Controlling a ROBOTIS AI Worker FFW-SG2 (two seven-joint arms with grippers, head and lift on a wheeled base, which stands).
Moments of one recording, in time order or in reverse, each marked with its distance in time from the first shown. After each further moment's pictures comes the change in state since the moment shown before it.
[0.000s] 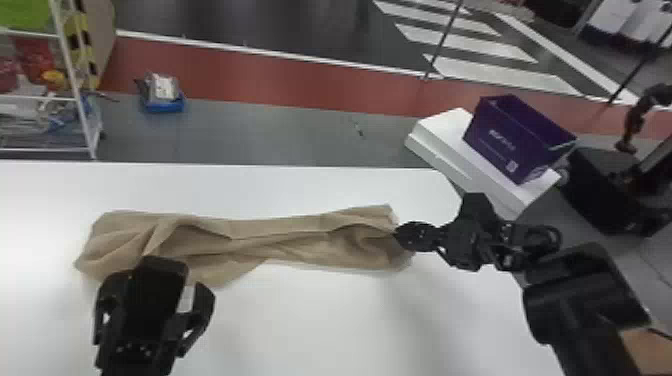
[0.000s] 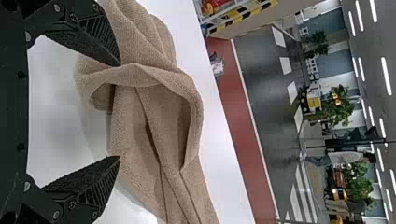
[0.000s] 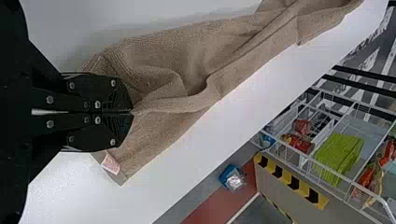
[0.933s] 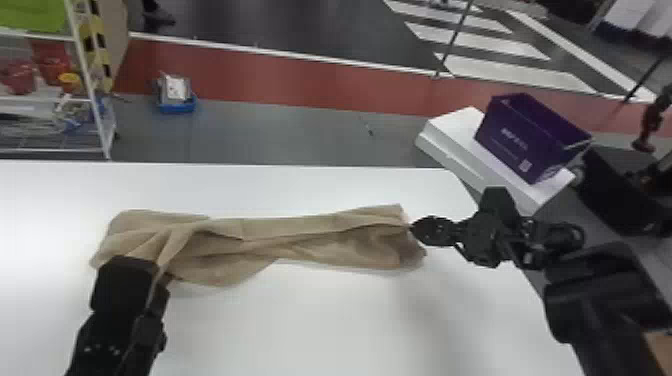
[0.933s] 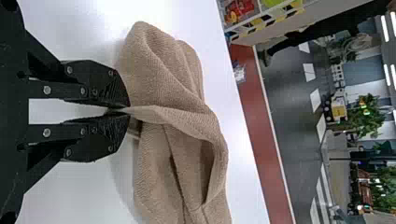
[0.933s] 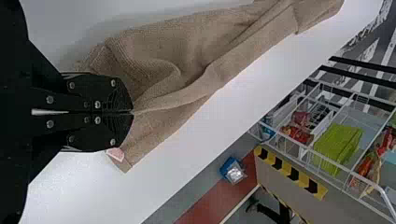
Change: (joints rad) left arm 0.035 0.002 0.100 -0.075 0.012 0.114 -0.087; right arm -0.004 0.001 -0.029 -0.012 -0.012 0.017 -0.001
